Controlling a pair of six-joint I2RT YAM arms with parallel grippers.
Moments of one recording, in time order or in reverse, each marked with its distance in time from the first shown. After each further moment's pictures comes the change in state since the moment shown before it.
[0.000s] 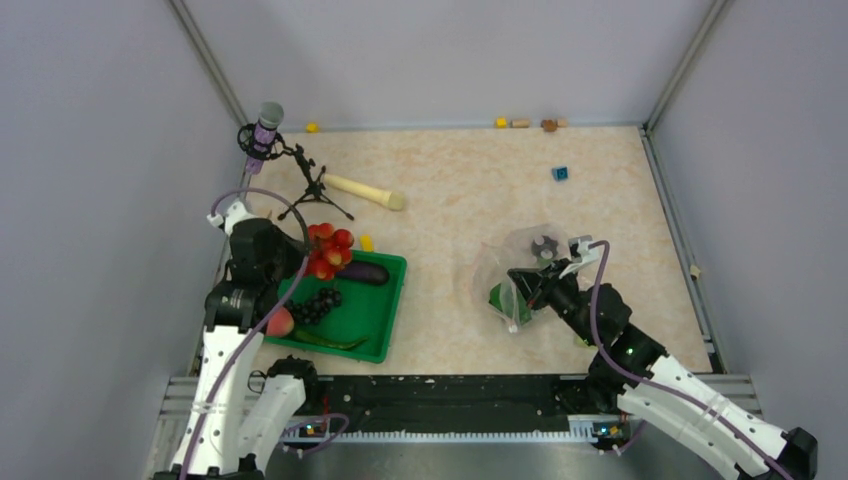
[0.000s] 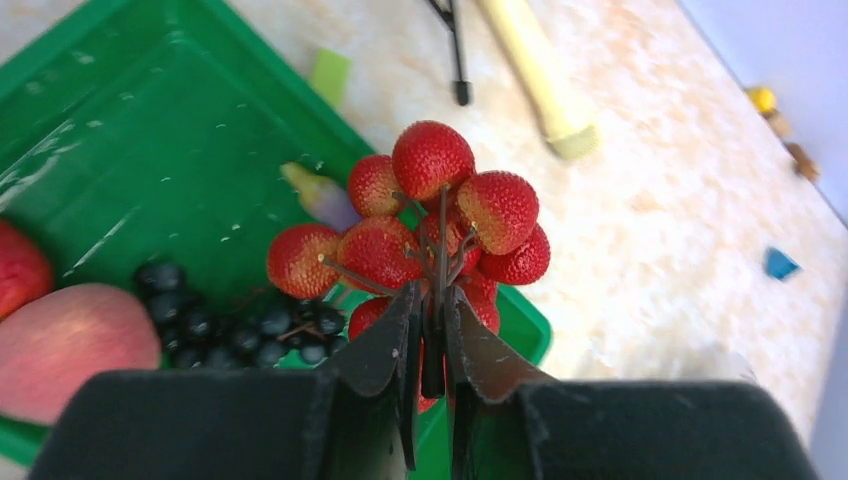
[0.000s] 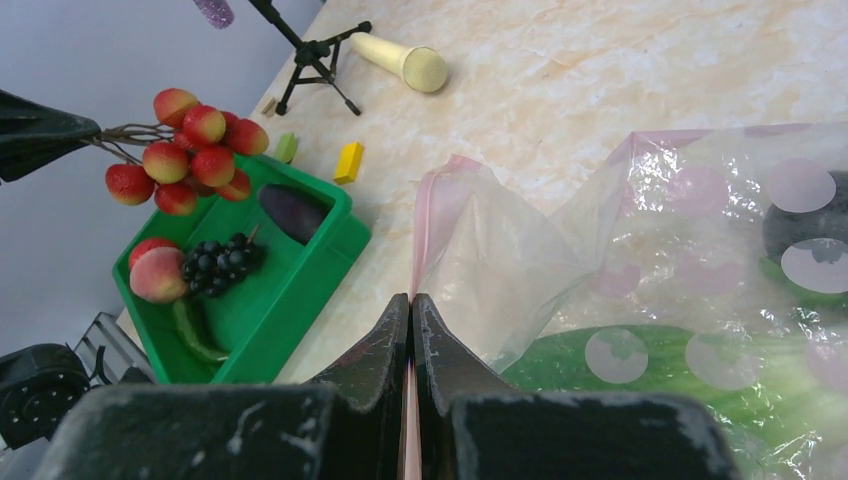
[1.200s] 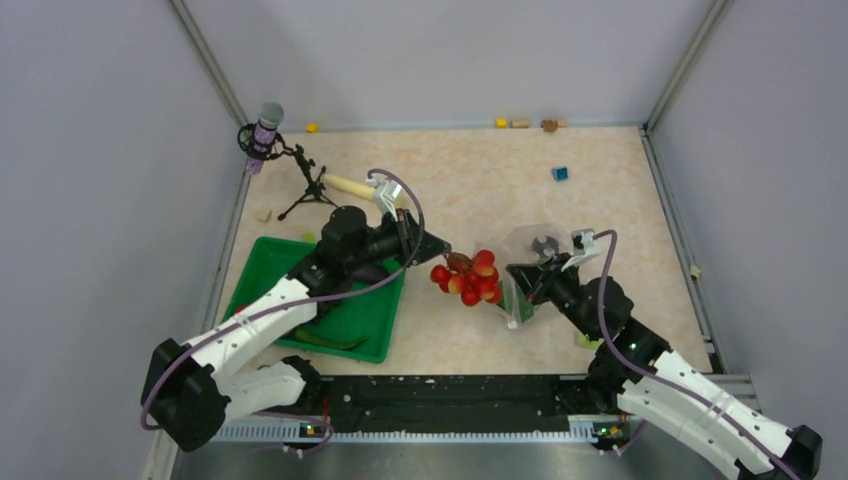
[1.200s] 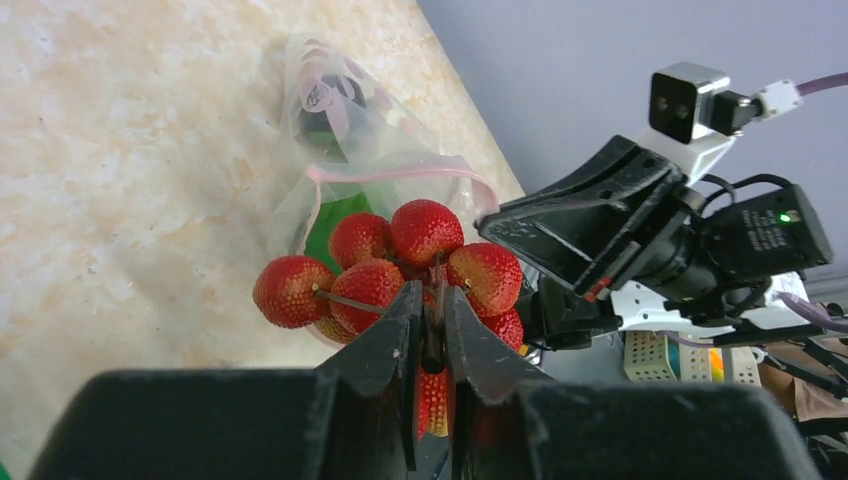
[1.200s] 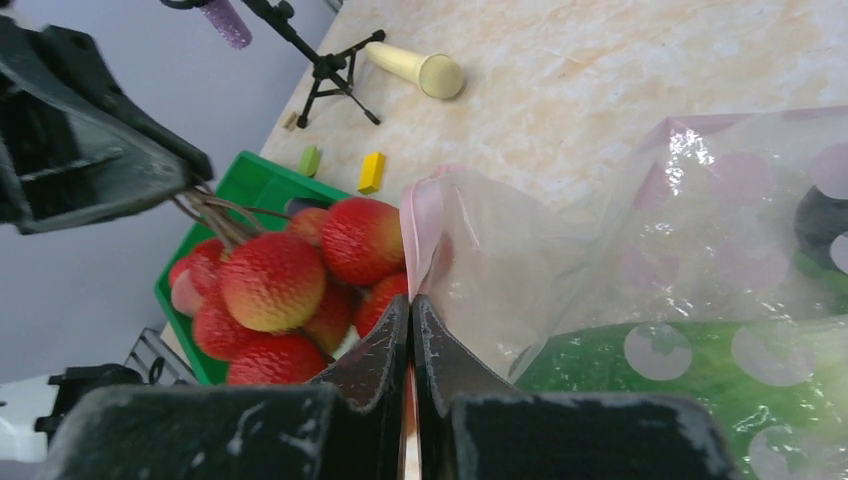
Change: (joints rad) left arm -0.576 0.331 -0.114 0.862 0.645 -0.002; right arm 0.000 0.038 0.063 -0.039 0.000 0.069
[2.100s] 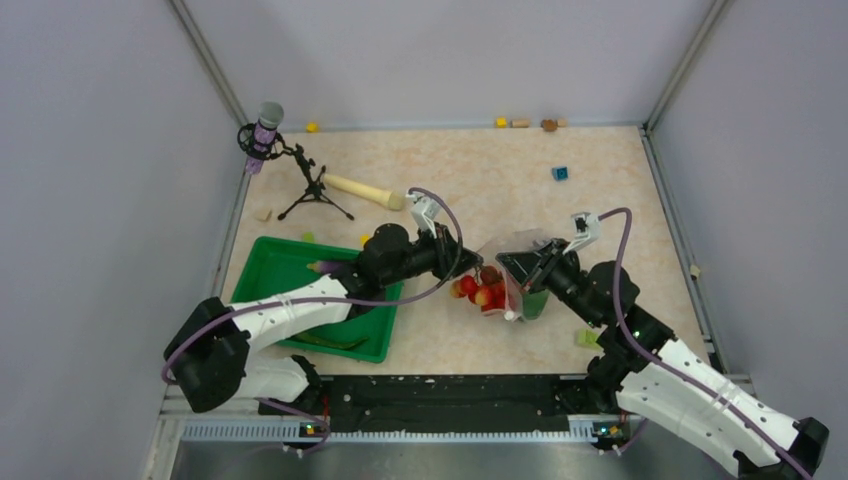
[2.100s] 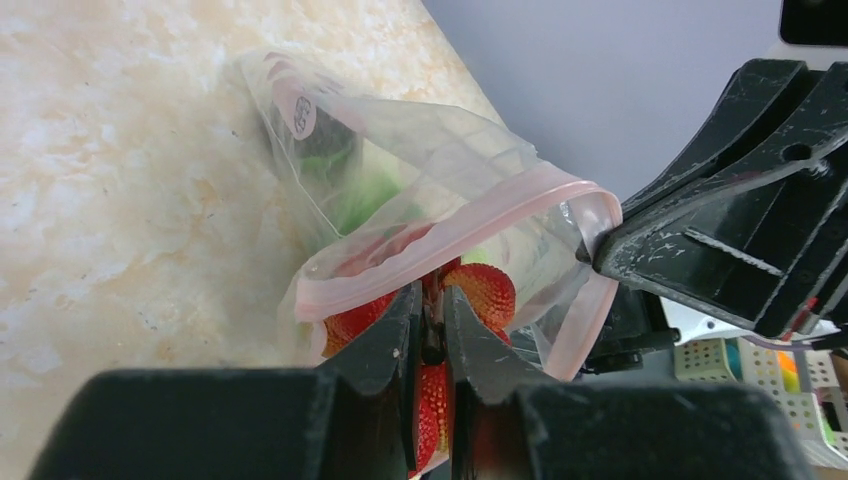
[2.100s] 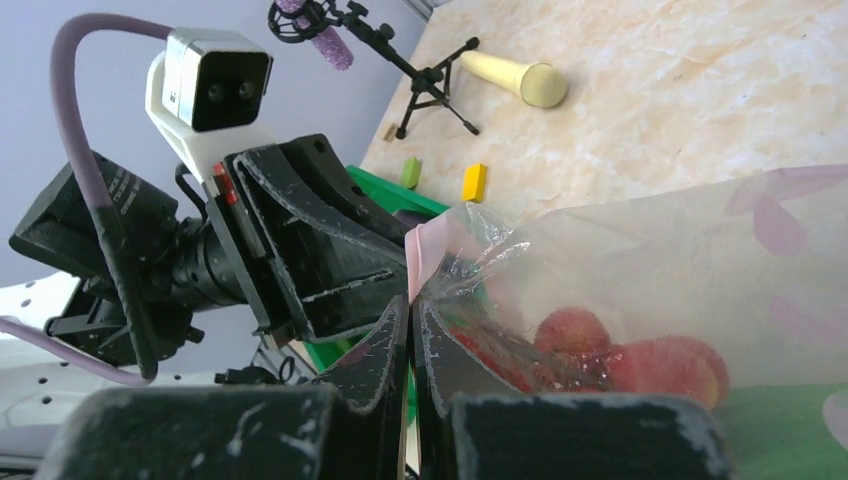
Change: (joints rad) left arm -0.219 0.238 -0.037 0.296 -0.178 0.029; right arm 0.000 0.093 0.162 -0.009 -0.099 0.157
